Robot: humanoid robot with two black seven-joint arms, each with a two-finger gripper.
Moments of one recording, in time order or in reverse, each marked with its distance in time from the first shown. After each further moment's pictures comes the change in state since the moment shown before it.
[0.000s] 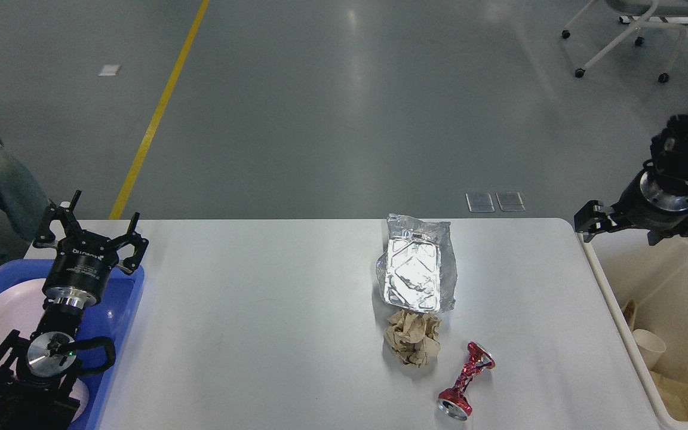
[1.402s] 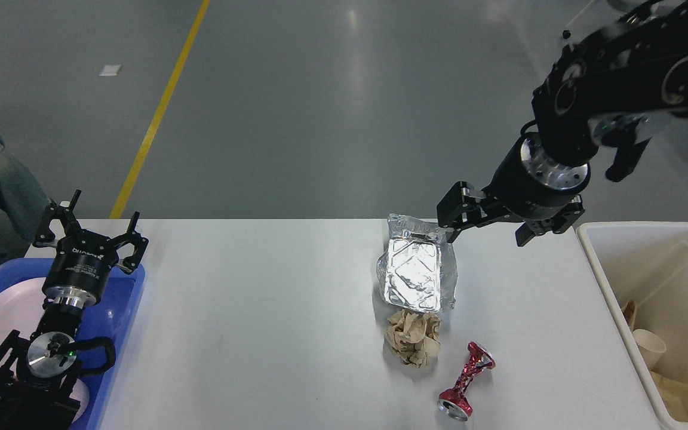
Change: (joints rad) left arm 0.000 0.000 0.000 0.000 0.000 0.000 0.000; right arm 0.397 0.313 -0.017 0.468 0.452 -0.157 0.000
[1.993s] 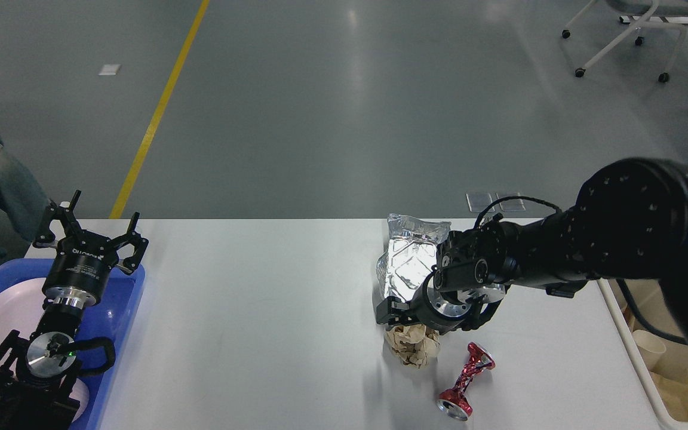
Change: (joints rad) left arm 0.000 0.000 0.000 0.000 0.000 0.000 0.000; right arm -0.656 0.248 0.101 -0.350 -0.009 -0.329 -0.002
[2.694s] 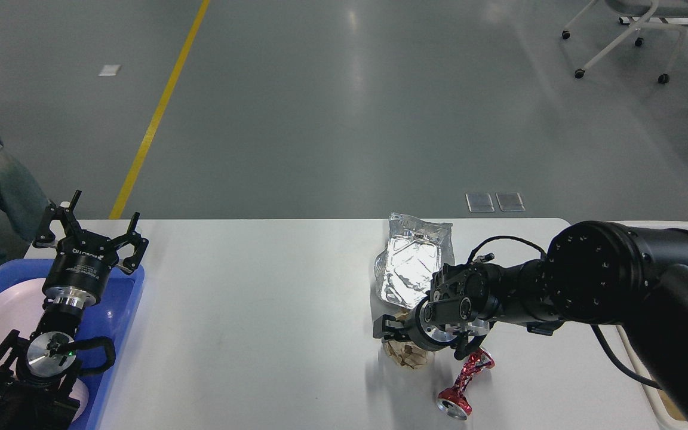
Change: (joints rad) left arm 0.000 0.000 0.000 0.000 0.000 0.000 0.000; right arm -0.214 0.055 0.000 -0.160 0.006 -0.116 -0.001
